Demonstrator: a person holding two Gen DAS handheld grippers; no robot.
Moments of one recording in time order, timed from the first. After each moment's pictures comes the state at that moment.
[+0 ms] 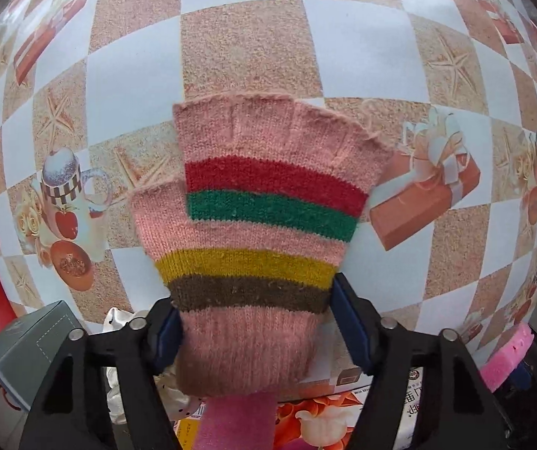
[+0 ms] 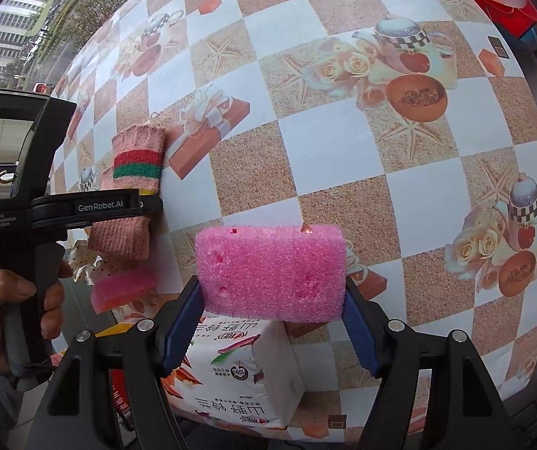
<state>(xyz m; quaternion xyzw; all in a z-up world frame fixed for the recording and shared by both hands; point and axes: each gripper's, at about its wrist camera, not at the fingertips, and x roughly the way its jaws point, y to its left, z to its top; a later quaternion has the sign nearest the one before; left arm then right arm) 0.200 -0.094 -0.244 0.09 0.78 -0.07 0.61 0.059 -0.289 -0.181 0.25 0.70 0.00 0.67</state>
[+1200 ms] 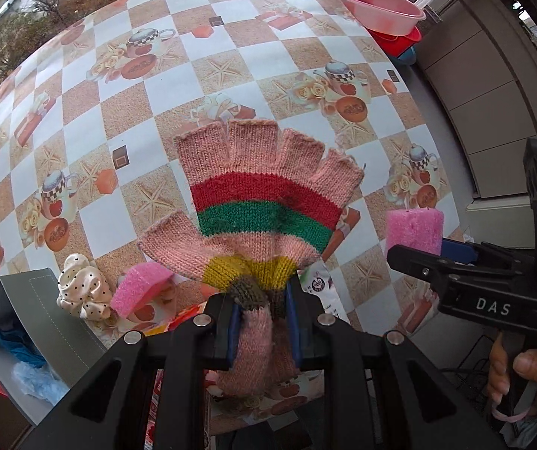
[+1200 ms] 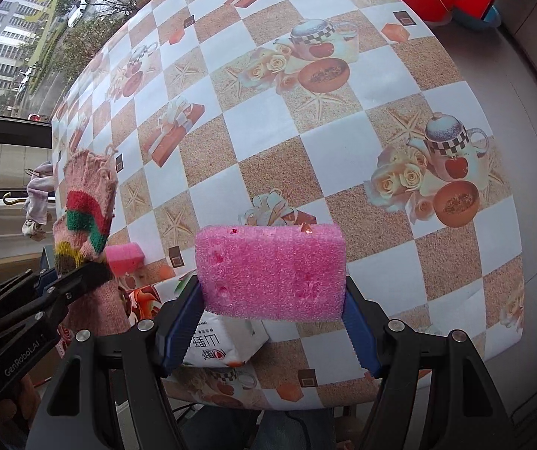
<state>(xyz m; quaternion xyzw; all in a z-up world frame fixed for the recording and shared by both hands) 0.057 -0.147 -0.105 0.12 0.68 -0.25 0.68 -0.010 -0.320 -0.149 0.28 0.67 -0.04 0.68</state>
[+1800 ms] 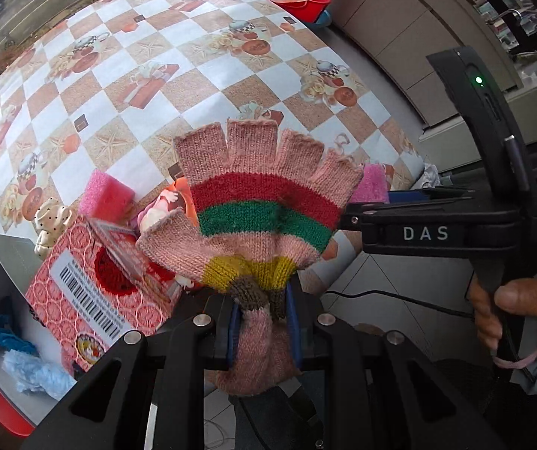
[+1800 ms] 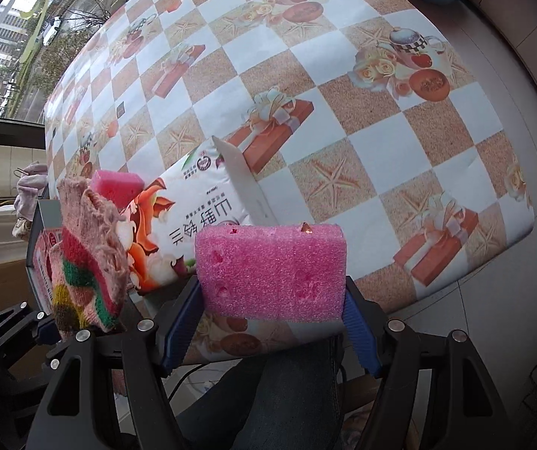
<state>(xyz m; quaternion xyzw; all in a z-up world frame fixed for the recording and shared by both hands) -0.060 -0.084 -0.075 0.18 0.64 -0.38 0.64 -0.101 -0.242 -0.132 0.29 0.67 -0.09 0.67</state>
